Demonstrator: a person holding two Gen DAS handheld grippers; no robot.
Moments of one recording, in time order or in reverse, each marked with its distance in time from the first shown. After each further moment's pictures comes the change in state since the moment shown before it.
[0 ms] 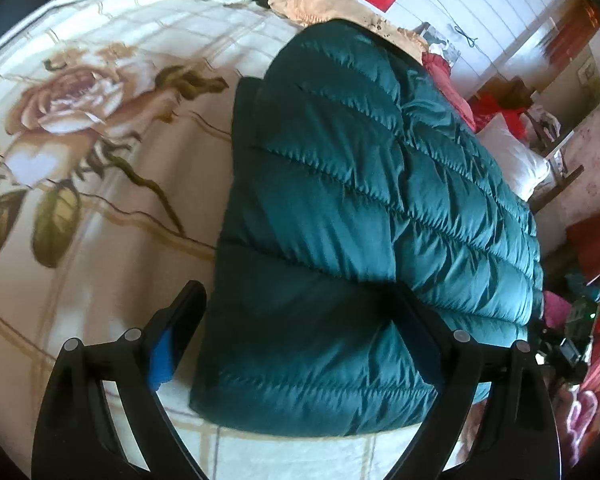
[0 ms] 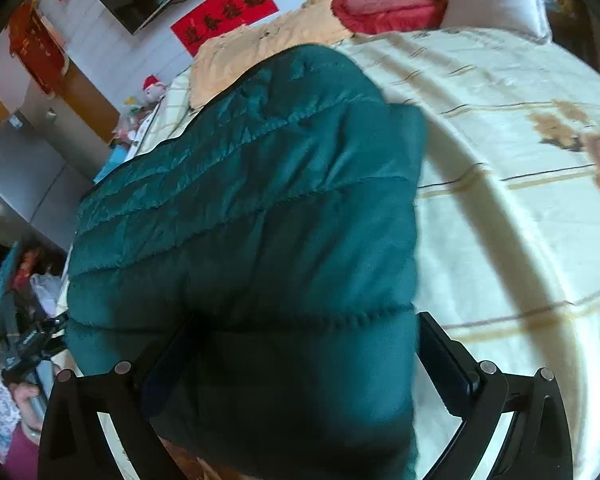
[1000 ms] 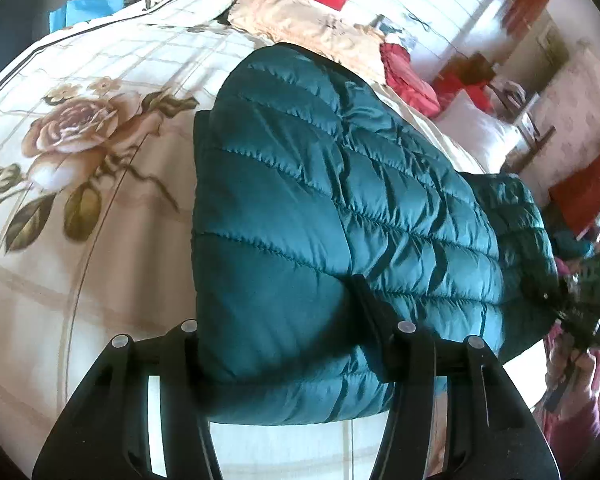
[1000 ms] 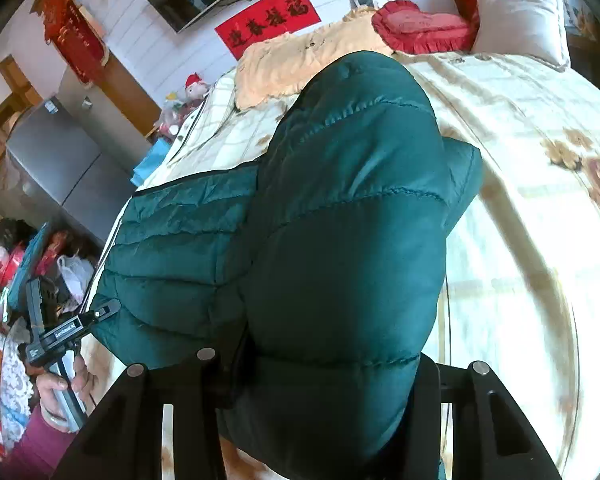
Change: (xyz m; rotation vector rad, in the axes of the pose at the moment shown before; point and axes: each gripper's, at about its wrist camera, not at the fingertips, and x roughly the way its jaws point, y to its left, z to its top) left arm -0.061 -0.034 -0.041 0.157 -0.018 -0.023; right arm -0.066 0.058 -0.030 -0.066 -0.019 0.073
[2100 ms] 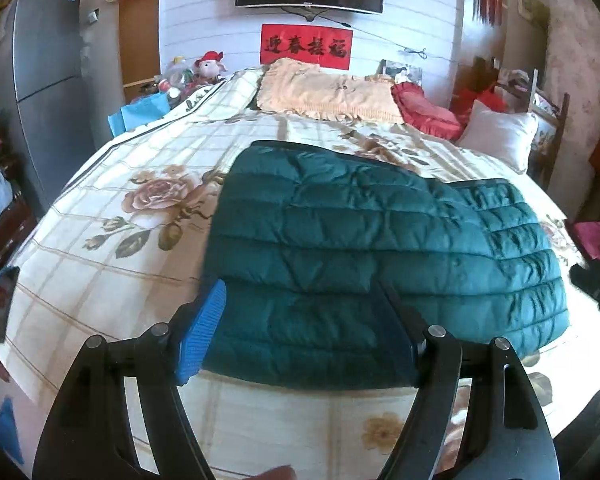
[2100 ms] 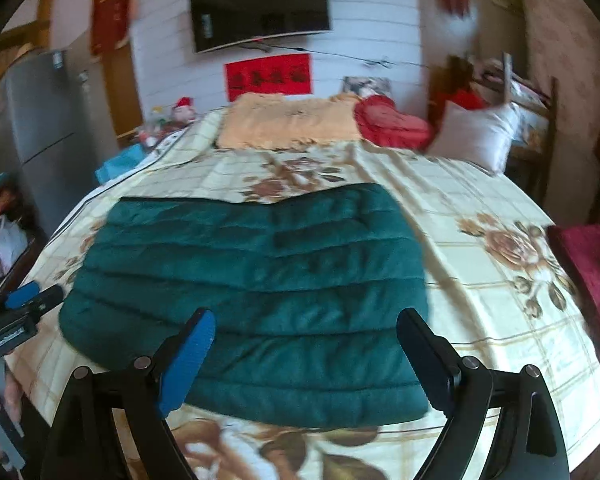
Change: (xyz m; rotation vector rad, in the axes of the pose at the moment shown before) left arm -0.085 -0.091 -0.093 0.165 -0.296 0.319; right arm -0.071 0.119 -0.089 -0.245 -0.265 -0.348
